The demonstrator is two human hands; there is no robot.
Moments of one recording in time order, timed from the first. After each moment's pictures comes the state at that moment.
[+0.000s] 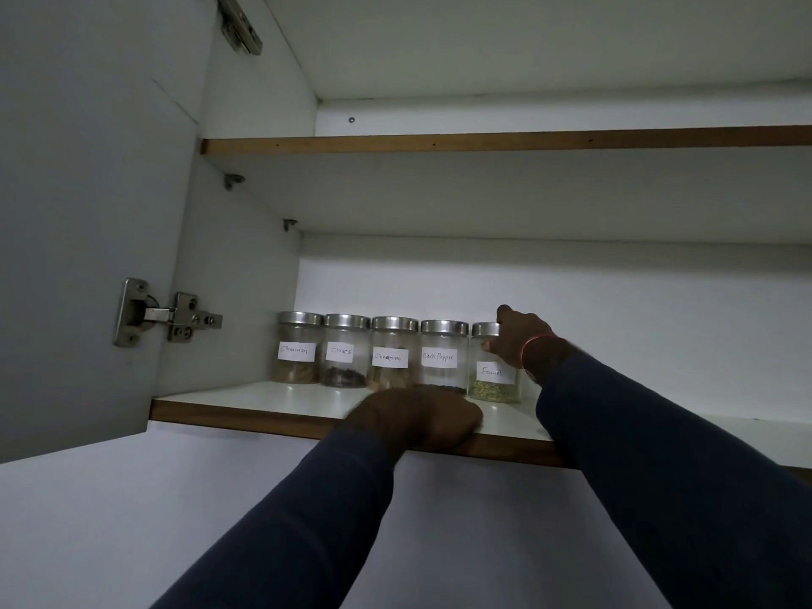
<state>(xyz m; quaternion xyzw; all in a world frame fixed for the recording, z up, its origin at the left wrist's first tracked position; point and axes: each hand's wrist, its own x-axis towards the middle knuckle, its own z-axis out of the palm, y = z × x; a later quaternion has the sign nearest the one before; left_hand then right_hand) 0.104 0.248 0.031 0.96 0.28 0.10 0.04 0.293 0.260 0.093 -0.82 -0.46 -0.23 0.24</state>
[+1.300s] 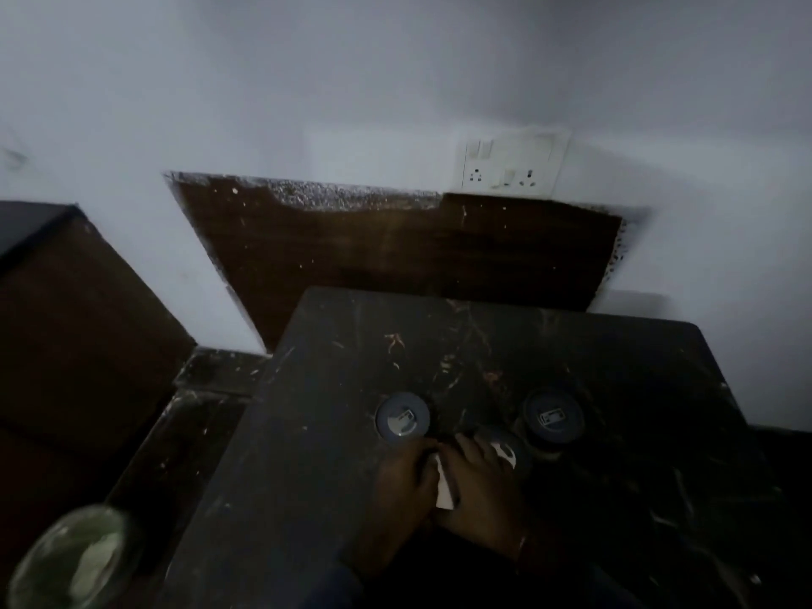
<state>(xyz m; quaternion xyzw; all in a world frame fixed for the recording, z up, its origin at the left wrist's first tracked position) -0.088 -0.039 -0.517 0.79 0.44 0.19 0.39 0.029 -0.113 -0.534 -0.79 -0.57 0.21 0.09</state>
